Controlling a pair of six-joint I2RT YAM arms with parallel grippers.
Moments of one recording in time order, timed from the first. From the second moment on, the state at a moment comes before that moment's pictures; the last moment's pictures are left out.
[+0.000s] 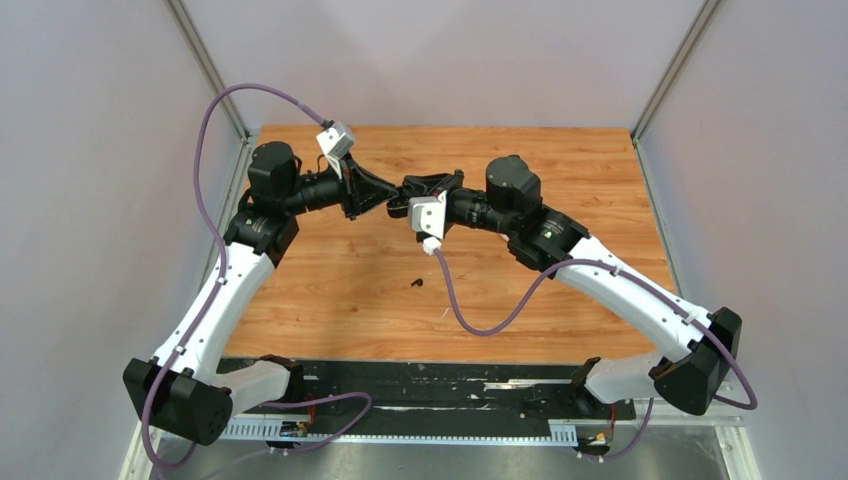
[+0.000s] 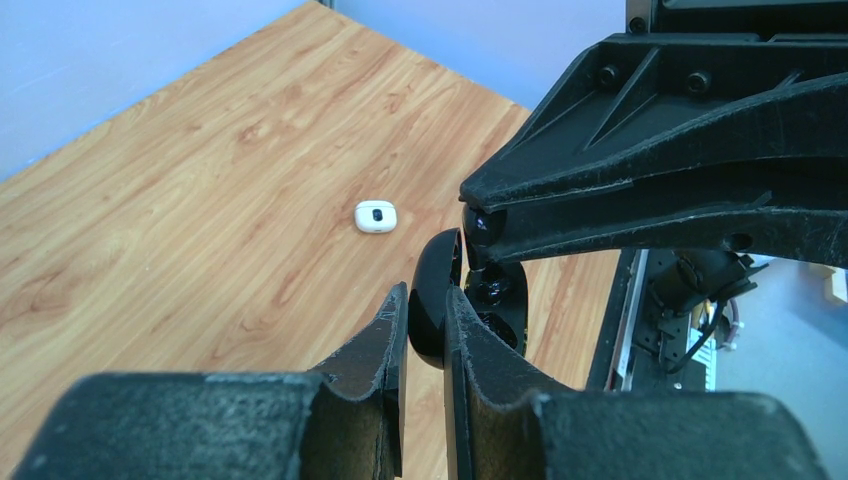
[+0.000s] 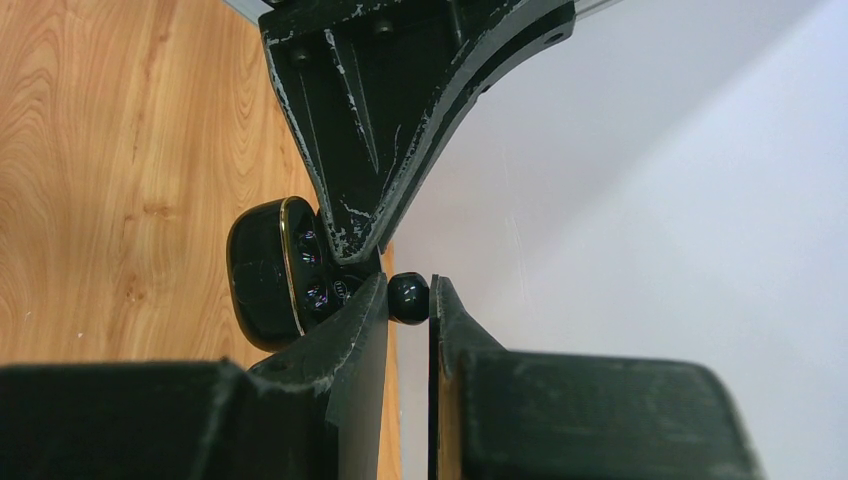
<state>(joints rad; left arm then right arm) -0.31 1.14 1.15 -0.13 0.86 -0.12 0.84 1.33 1.33 -0.11 -0.38 -1.07</state>
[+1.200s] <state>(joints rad) -0.31 1.15 1.16 -0.13 0.85 -0.13 0.83 1.31 1.30 -0.16 -0.40 -1.13</state>
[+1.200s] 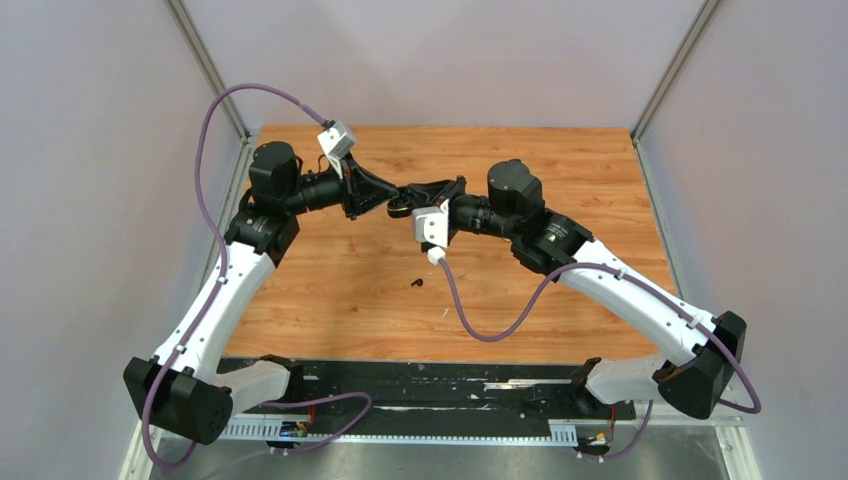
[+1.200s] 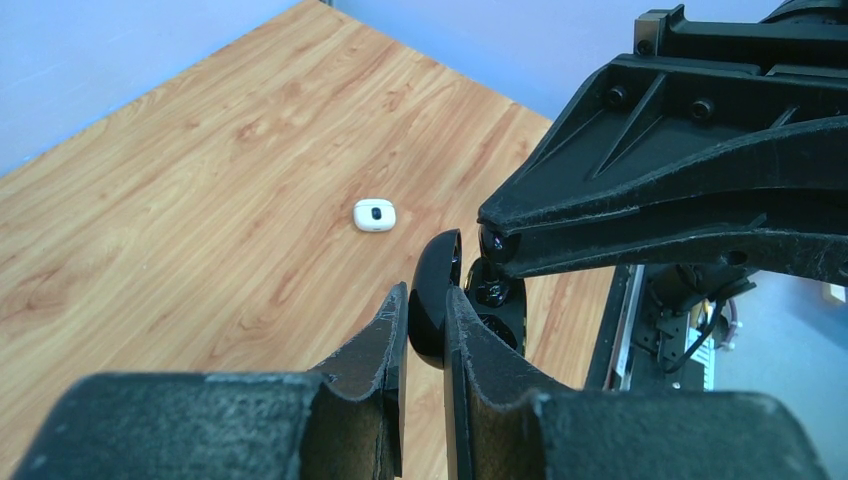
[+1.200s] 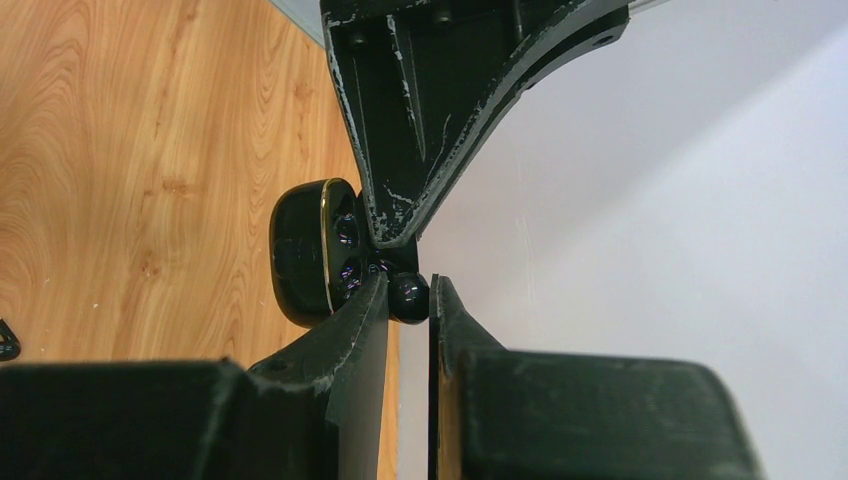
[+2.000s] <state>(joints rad) -0.31 1.16 1.16 -0.13 0.87 -0.15 0.83 1.29 1.28 -0.21 -0.43 -1.39</state>
